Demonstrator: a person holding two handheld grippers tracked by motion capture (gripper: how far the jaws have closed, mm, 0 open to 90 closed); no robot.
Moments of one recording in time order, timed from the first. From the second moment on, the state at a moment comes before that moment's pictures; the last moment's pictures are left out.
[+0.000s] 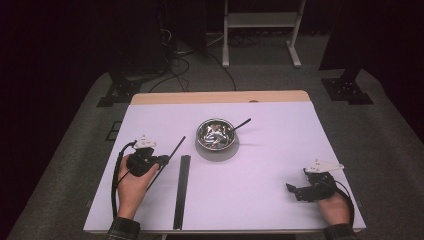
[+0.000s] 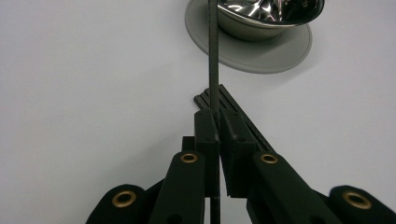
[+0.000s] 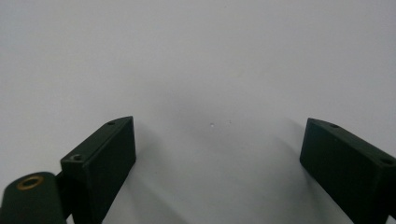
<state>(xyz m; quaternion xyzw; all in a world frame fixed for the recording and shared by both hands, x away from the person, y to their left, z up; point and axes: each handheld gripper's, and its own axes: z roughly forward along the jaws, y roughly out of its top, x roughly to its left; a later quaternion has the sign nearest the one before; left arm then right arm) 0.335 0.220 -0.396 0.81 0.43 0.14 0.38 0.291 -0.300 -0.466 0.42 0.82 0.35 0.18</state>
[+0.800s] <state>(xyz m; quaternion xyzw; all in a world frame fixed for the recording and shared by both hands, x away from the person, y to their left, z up) 0.354 0.203 -0.385 0.81 0.42 0.13 0.38 0.291 -0.300 -0.466 0.42 0.82 0.35 0.18</state>
